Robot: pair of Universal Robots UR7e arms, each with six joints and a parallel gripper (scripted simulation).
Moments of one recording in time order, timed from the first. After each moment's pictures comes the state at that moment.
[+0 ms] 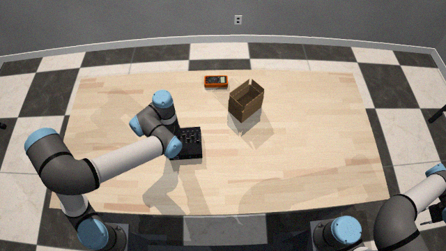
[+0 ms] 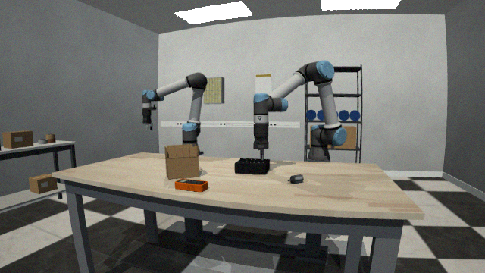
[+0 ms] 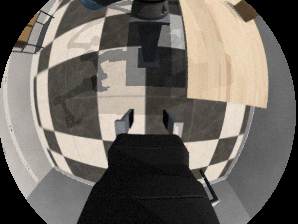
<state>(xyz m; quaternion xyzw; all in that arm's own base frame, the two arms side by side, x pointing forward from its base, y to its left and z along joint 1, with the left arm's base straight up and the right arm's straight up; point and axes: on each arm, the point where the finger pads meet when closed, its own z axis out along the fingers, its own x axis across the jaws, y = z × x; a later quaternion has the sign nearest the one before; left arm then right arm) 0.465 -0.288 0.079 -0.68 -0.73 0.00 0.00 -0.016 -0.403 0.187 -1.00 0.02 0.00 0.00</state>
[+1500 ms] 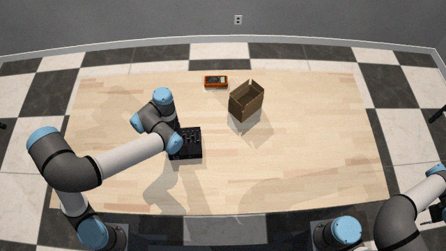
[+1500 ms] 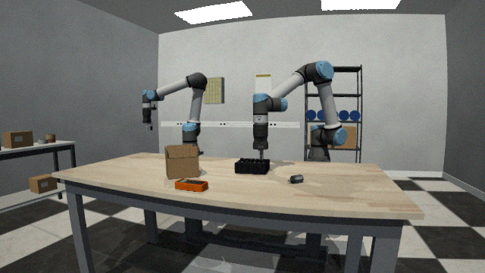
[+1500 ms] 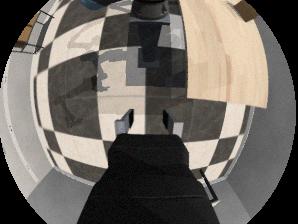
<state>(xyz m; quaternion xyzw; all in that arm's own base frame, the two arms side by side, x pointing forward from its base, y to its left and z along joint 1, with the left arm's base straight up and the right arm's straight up) 0.479 -0.287 0.079 -0.68 -0.73 0.00 0.00 -0.016 -0.403 0.187 -1.00 0.02 0.00 0.00</state>
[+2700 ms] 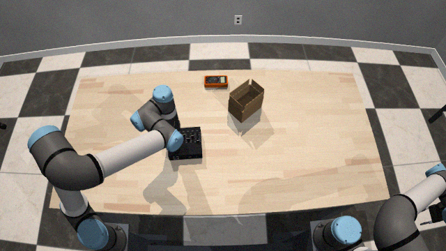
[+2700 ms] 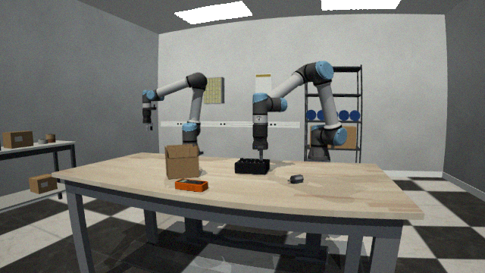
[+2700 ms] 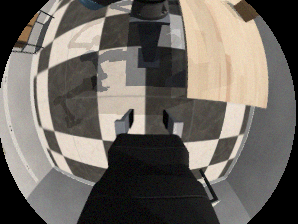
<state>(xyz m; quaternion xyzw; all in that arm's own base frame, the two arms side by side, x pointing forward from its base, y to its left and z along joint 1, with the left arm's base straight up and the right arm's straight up) 0.489 -0.286 0.079 -0.68 -0.73 0.00 0.00 -0.016 -0.403 0.187 -1.00 0.02 0.00 0.00</state>
